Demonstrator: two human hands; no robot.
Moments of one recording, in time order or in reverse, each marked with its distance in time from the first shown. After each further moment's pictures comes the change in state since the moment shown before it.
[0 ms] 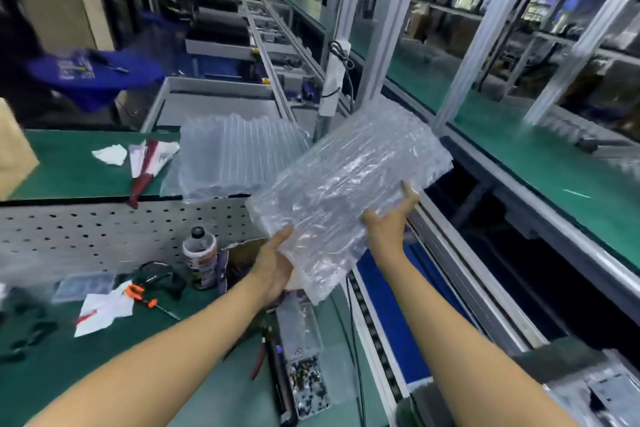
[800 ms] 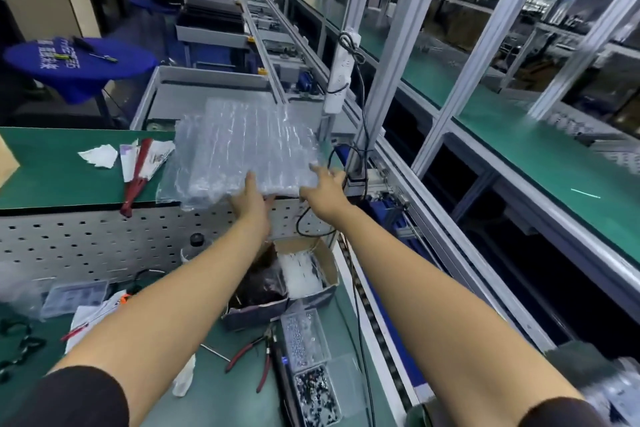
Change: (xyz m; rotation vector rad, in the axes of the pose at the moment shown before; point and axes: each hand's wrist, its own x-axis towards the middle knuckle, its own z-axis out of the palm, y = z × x) left_hand 0.111 0.100 -0.006 -0.115 0.496 0.230; right_hand 0.052 -0.011 0.132 -0.600 -0.520 0.089
